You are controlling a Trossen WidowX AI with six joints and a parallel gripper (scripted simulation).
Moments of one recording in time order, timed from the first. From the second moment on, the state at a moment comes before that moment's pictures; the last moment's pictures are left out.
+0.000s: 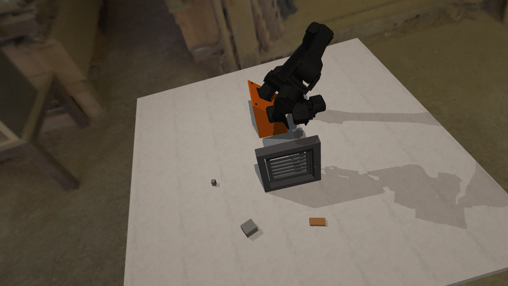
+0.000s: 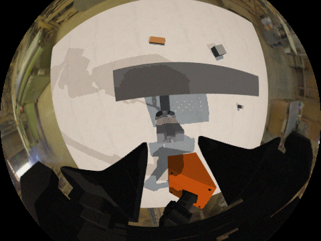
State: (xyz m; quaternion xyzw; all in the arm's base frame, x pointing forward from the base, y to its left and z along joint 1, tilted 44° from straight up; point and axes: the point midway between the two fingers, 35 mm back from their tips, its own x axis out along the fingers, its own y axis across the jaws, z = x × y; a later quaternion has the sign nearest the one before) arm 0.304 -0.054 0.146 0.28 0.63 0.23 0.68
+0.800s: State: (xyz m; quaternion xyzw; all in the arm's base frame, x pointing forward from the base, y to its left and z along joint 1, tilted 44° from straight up) arm 0.309 -0.028 0.115 0.28 0.63 0.23 0.68
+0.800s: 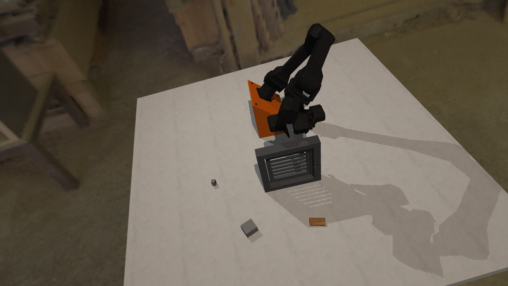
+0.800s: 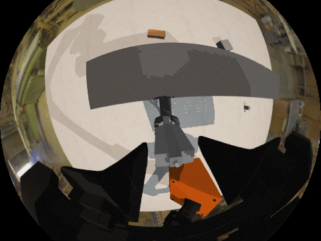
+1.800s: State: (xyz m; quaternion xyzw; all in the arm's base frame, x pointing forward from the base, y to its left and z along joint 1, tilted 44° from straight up) arm 0.308 -0.011 0.101 0.29 0.63 0.23 0.68
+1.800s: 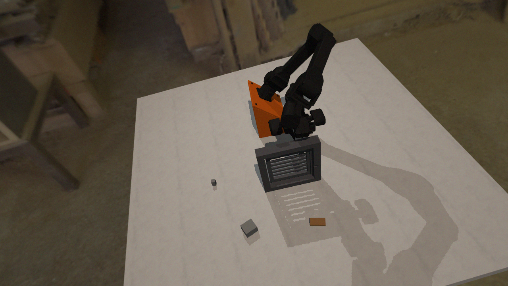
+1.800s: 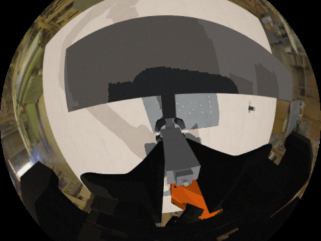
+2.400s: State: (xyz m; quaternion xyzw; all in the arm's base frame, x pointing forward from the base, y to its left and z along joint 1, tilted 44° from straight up) arm 0.308 -0.012 0.101 0.14 0.57 0.36 0.72
